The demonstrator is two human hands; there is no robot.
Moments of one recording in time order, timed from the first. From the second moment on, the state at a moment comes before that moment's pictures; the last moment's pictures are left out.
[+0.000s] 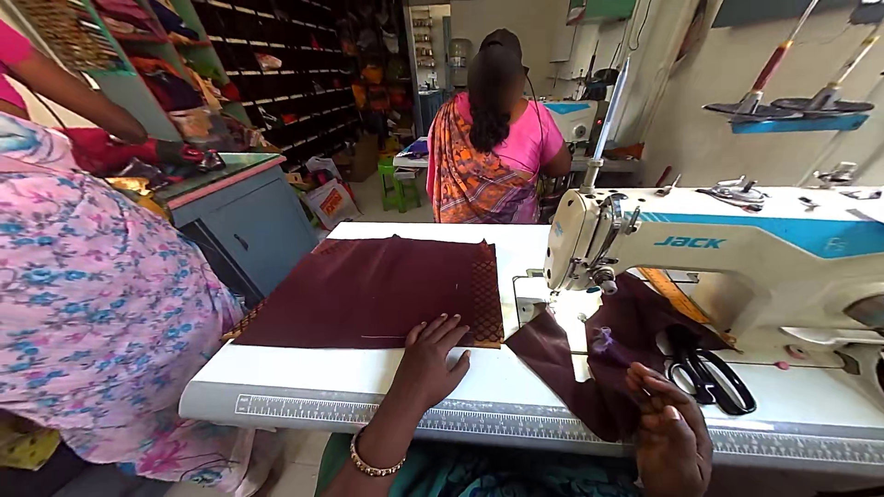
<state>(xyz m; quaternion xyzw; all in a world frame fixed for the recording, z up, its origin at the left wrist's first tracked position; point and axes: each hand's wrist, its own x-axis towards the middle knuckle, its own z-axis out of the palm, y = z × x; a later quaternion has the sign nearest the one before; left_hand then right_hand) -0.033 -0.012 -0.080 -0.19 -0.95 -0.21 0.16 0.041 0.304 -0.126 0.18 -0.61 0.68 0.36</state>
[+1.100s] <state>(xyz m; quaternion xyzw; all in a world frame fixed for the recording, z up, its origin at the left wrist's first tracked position) -0.048 -0.021 -0.055 0.05 -0.93 -0.37 0.07 0.037 0.306 -0.130 0.21 -0.68 0.57 0.40</state>
